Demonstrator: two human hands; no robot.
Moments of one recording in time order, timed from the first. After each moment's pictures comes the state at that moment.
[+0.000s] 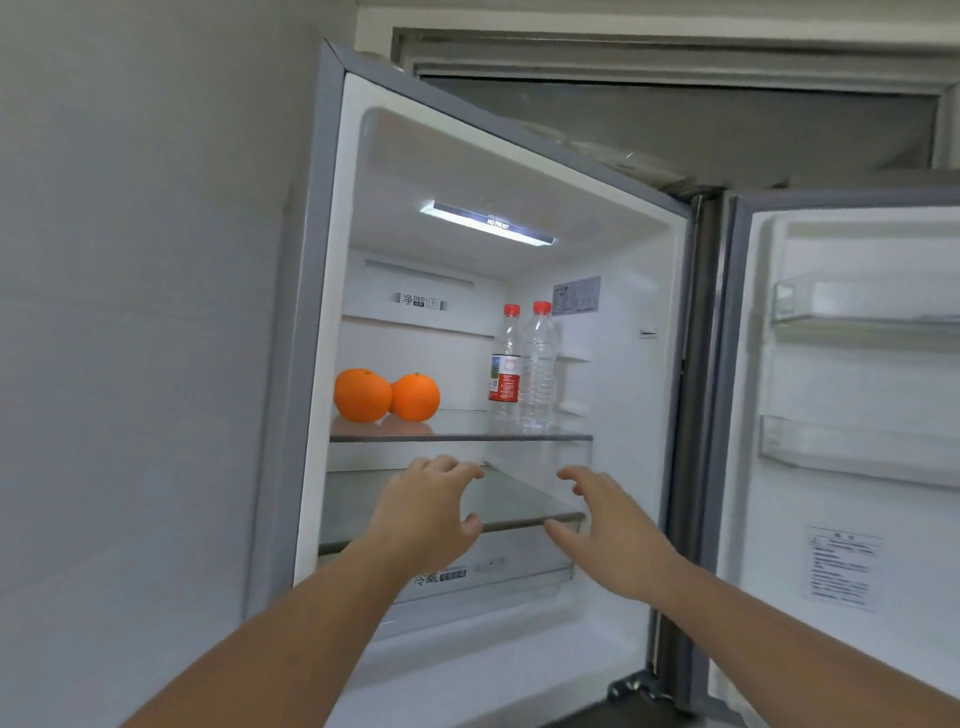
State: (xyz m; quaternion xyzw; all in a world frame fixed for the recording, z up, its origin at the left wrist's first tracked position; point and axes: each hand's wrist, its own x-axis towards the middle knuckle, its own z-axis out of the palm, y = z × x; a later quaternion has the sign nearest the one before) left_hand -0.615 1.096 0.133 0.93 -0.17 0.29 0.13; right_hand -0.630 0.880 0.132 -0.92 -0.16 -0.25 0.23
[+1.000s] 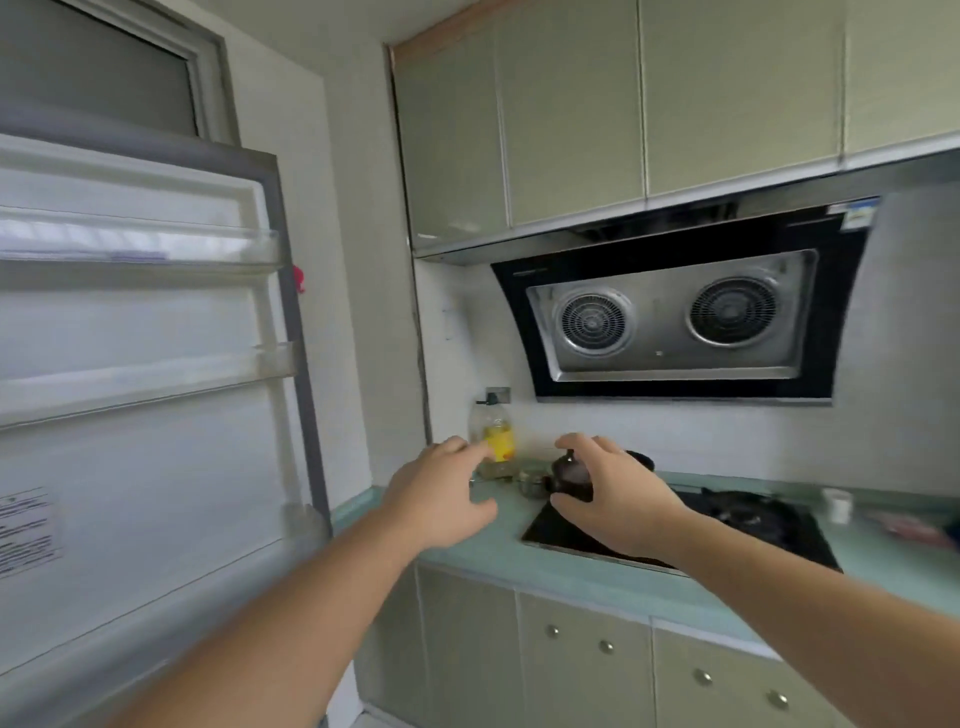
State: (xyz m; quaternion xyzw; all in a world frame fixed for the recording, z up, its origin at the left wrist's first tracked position) left_hand -0.939 0.510 0.109 0.68 -0.70 0.13 0.19; right_hand -1.143 0.444 0.090 -0.86 0.40 -0.31 0.07
